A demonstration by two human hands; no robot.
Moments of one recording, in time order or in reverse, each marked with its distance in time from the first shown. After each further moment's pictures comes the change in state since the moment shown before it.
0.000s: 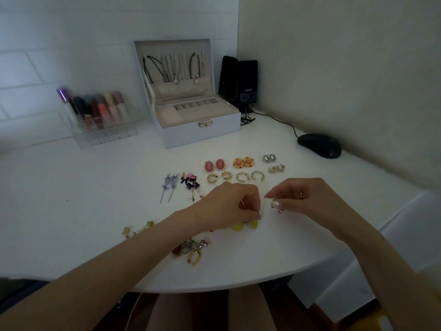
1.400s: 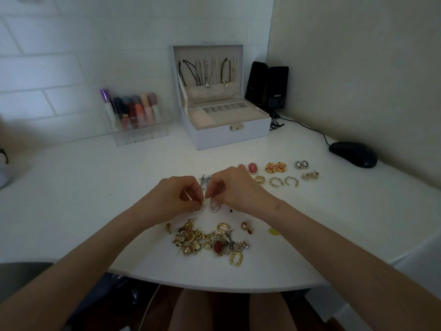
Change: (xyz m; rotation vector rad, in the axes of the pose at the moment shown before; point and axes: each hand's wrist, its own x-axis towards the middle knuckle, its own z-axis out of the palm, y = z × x) left_hand -0.091 -0.091 -0.071 -0.049 0.271 -0.287; right_hand 0.079 -0.066 0.140 -0.421 -0.198 -0.267
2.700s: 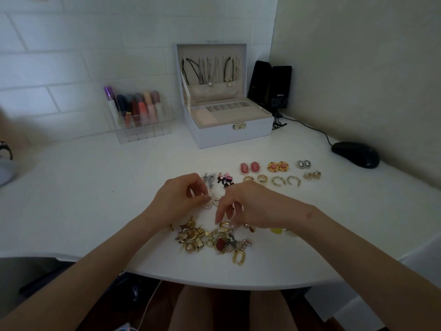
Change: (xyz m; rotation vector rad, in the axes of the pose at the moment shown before) left_hand 0.005 -0.006 0.019 0.026 0.192 -0.003; right_hand -0.031 0.001 -0.016 -0.182 -0.309 -0.114
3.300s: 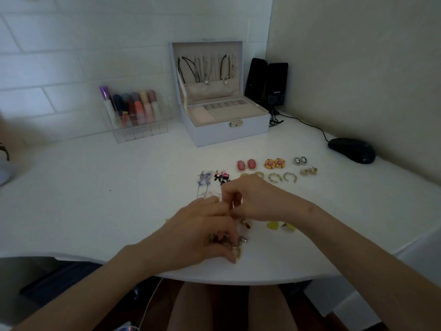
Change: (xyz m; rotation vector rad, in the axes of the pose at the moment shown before) left_hand -0.046 0.033 0.009 0.198 -0.235 0.684; right_hand -0.005 0.005 -0.003 0.155 0.086 0.052
